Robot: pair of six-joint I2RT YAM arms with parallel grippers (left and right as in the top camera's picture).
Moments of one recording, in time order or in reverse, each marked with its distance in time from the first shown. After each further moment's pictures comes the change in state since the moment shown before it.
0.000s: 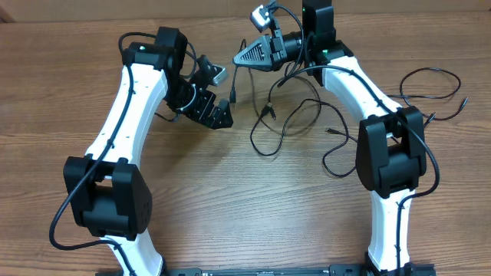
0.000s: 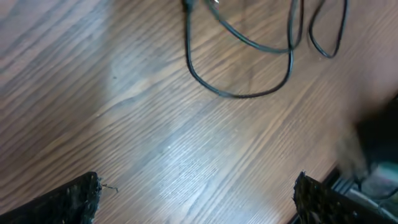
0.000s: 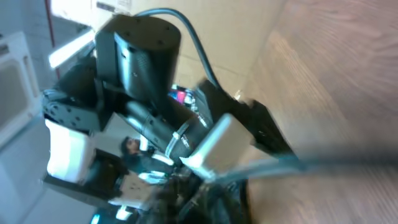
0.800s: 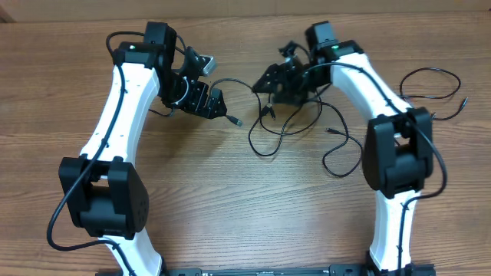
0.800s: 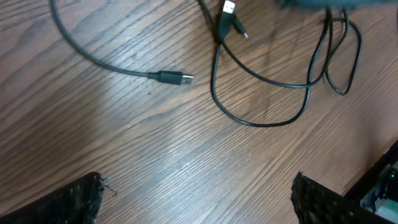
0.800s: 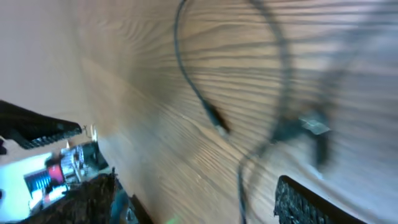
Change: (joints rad) left arm 0.018 0.002 0.000 0.087 -0.014 -0.101; right arm -0.066 -0.037 0.013 -1.006 0.697 -0.600
